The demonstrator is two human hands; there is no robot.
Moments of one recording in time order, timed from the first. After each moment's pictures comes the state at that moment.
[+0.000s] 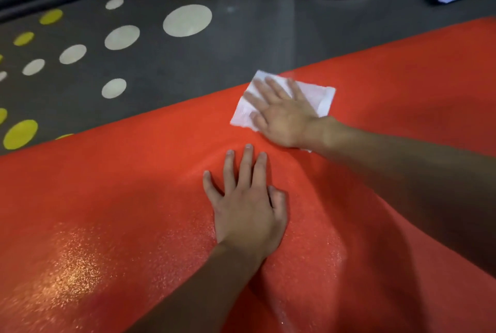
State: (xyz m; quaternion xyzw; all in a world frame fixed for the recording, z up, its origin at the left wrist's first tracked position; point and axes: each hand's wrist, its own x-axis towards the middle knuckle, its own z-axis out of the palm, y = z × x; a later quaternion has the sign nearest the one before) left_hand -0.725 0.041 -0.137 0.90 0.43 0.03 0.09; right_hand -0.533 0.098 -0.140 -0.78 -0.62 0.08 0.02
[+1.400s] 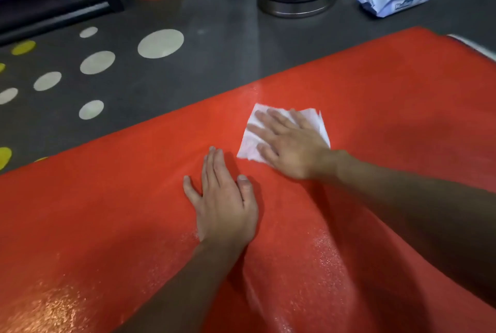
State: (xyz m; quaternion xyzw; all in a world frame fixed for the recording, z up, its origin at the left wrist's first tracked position) left_hand -0.727 0.039 -0.142 0.87 0.44 0.18 0.14; right_hand -0.542 0.004 -0.135 -0.80 -0.60 0.09 0.03
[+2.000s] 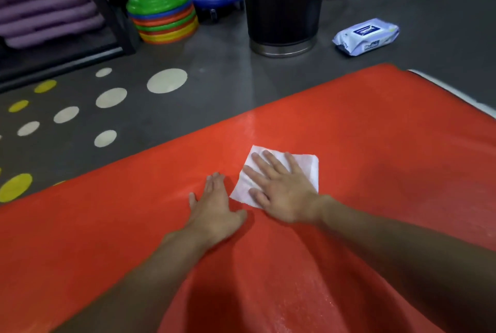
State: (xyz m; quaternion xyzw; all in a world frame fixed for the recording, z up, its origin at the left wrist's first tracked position) left_hand -0.741 0.070 -0.100 0.89 0.37 -0.08 0.24; right_hand -0.589 -0.032 -0.134 -0.80 -0.59 0.09 0.01
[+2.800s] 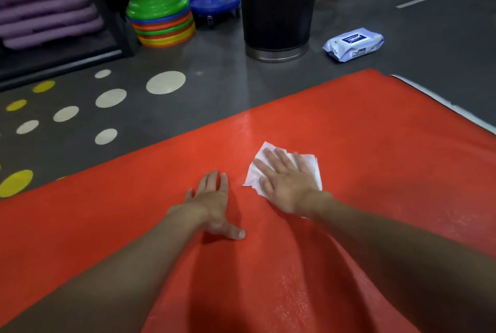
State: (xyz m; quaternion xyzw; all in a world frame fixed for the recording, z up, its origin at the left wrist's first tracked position) left_hand -0.746 0.080 -0.085 0.91 0.28 -0.30 0.10; right_hand -0.590 -0.049 -0.132 -0.86 -0.50 0.11 0.01
